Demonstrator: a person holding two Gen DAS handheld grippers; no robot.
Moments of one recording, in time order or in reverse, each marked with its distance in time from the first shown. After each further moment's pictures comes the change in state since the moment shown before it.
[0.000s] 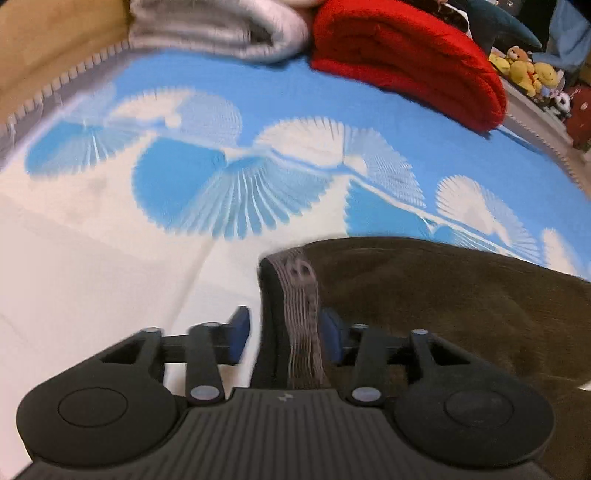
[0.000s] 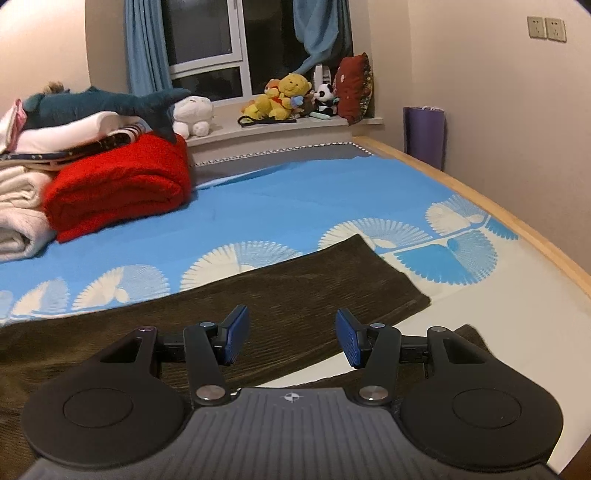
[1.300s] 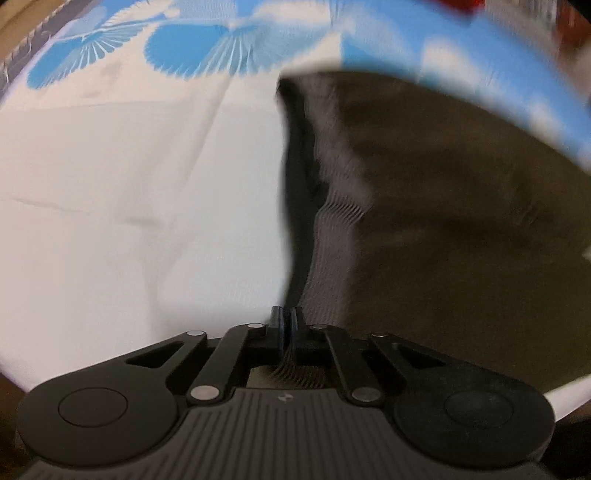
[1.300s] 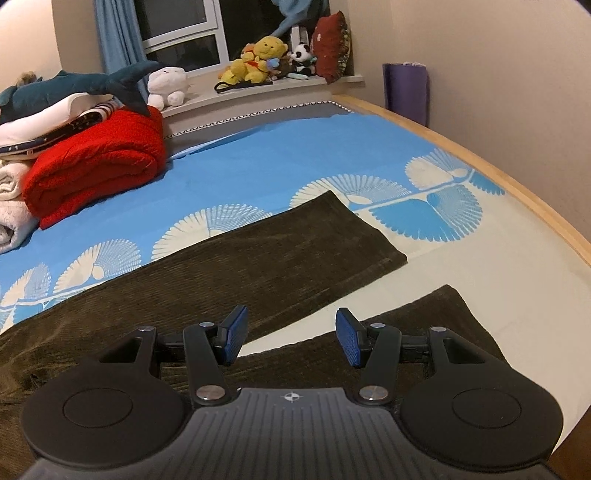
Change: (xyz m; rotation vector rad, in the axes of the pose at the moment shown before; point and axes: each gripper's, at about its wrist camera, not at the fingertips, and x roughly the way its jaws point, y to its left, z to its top) left arm -0.032 0.023 -0.107 0.224 0.318 0.126; right arm 0.027 -0.052 -0.008 0.065 0.138 -0.040
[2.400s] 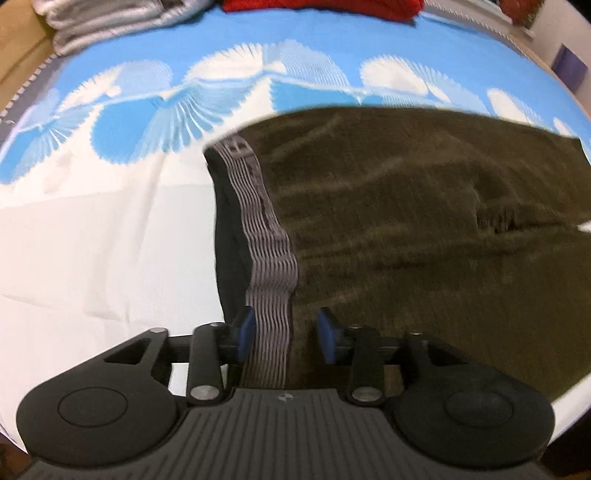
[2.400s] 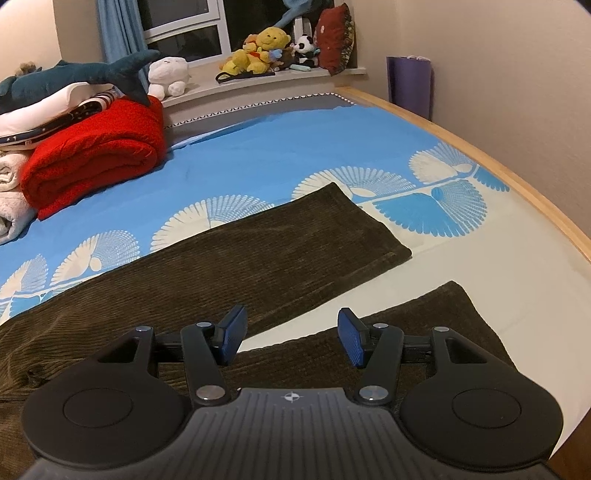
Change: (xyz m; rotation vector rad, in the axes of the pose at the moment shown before) left arm -0.025 -0.048 0.031 0.097 -0.205 -0.064; right arm 0.012 0.011 0.001 -0.034 0.023 0.004
